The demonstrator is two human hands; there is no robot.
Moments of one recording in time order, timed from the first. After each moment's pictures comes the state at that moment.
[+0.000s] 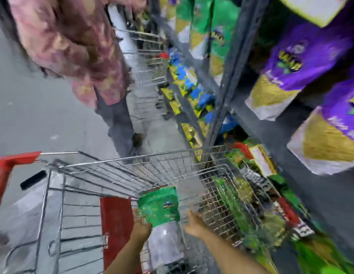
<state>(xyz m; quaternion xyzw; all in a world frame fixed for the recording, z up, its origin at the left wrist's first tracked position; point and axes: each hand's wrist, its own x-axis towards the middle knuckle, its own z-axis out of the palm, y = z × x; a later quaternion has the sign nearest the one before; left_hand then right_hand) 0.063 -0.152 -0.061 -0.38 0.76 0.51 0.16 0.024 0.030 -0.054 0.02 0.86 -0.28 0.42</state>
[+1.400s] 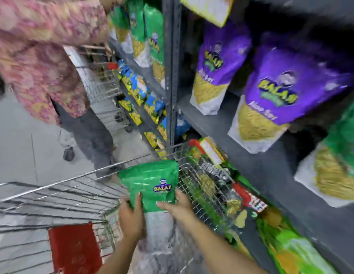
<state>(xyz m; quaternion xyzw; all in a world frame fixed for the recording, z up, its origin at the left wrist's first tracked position) 0.017 -0.059 -0.016 -0.30 0.81 0.51 -0.02 0.010 0.077 -0.006 0.23 0.68 -0.67 0.20</state>
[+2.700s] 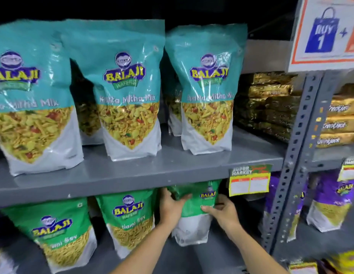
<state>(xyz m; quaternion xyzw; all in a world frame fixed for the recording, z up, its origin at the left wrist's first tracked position) 0.302 0.510 0.231 0.40 0.61 0.63 0.26 0.473 0.557 0.203 0.50 0.56 -0.47 -0.47</state>
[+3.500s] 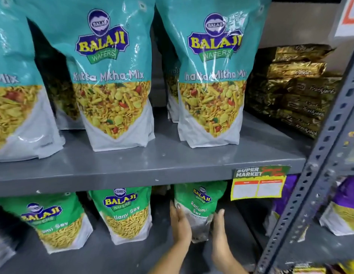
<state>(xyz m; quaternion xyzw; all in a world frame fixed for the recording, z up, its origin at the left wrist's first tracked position) 0.361 0.521 0.159 0.21 0.67 0.64 0.32 0.459 0.540 0.140 0.42 0.39 -0.69 -0.44</state>
